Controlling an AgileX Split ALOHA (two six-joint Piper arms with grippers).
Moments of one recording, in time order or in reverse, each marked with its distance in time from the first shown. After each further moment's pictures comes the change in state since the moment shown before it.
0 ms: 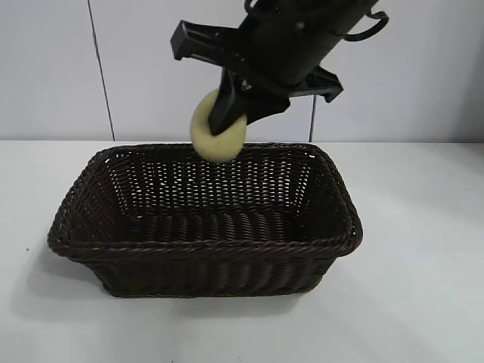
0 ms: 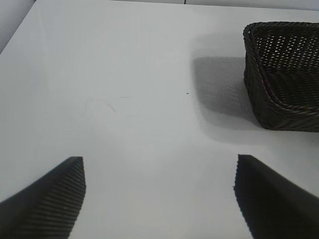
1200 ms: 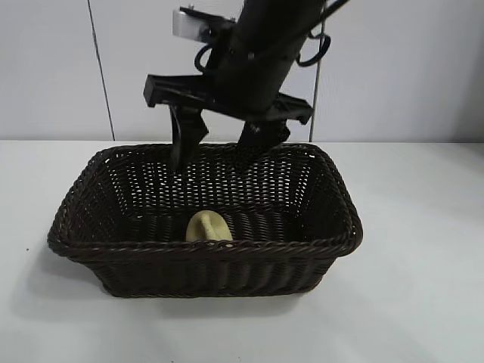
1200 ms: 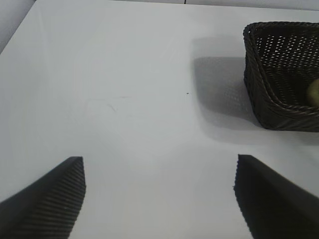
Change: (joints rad) left arm 0.000 0.000 0.000 0.000 0.000 0.000; right arm 0.009 0.191 -0.331 -0.212 0.424 0.208
